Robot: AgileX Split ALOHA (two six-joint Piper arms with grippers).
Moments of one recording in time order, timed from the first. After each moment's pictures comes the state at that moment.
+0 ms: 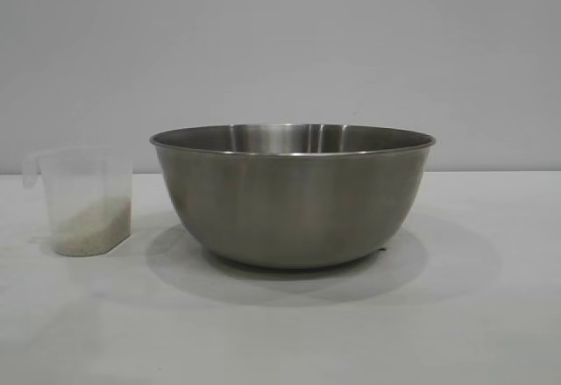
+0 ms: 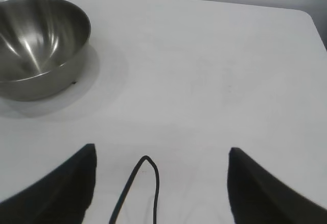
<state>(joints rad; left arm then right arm) -0.27 1.19 -0.06 -0.06 -0.82 -0.07 0.06 -0.02 -0.49 0.12 1.14 -0.15</state>
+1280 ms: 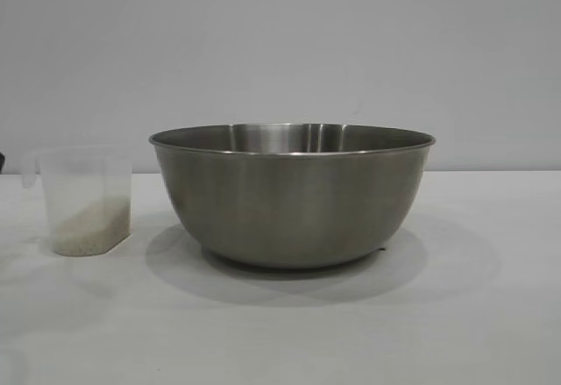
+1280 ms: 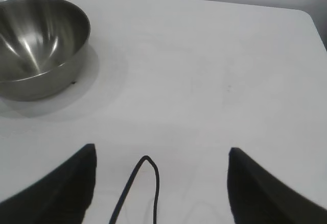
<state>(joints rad) -0.27 1.89 -0.25 -0.03 -1.14 0.02 0.06 -0.02 -0.49 0.12 1.14 -0.15</state>
